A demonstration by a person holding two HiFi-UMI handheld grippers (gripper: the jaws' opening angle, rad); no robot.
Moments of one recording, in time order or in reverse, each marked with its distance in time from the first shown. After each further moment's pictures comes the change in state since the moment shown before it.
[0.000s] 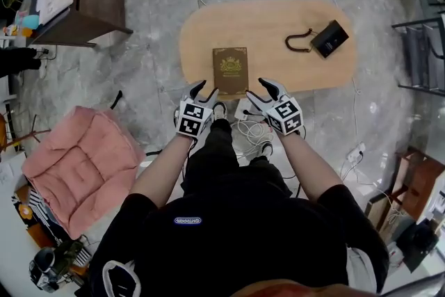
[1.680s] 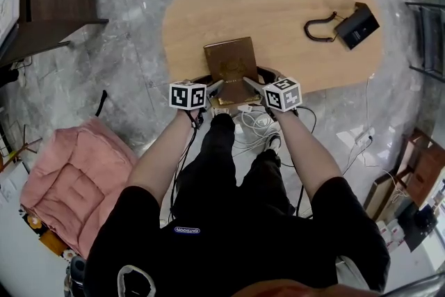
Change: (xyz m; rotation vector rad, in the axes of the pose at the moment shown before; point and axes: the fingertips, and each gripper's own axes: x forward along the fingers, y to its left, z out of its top) left arm 0.197 0.059 -0.139 -0.563 0.260 -0.332; right arm 0.169 -0.100 -0.144 0.384 0.227 0.007
